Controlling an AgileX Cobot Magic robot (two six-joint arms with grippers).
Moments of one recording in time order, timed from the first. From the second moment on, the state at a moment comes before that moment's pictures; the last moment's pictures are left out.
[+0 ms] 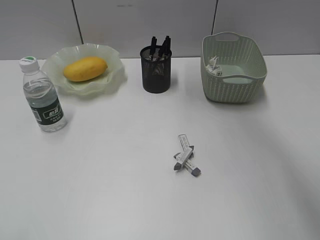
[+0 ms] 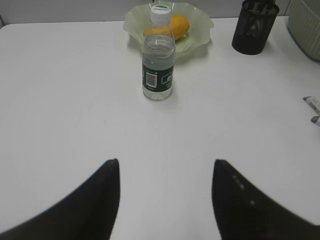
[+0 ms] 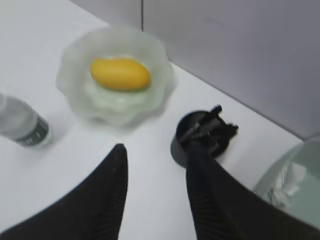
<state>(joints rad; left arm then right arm) 0.01 -0.01 -0.52 -0.16 1.07 0.07 0.64 2.24 -2.66 0.00 1.21 -0.05</state>
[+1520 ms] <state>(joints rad) 0.01 -0.01 -0.52 -0.16 1.07 0.07 0.02 0.82 -0.75 0.06 1.10 -0.06</state>
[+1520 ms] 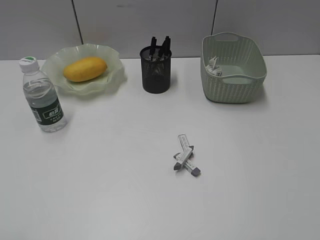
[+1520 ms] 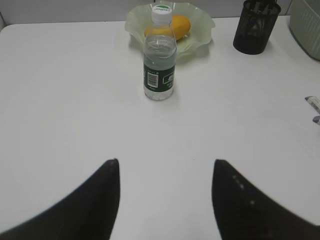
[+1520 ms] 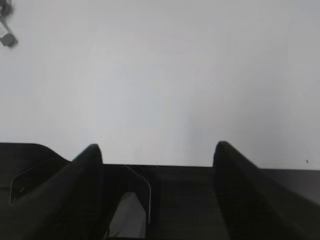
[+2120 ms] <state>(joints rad) 0.01 -0.01 -0.52 -0.15 1.07 0.07 0.02 0.27 -0.51 0.06 1.04 -0.06</state>
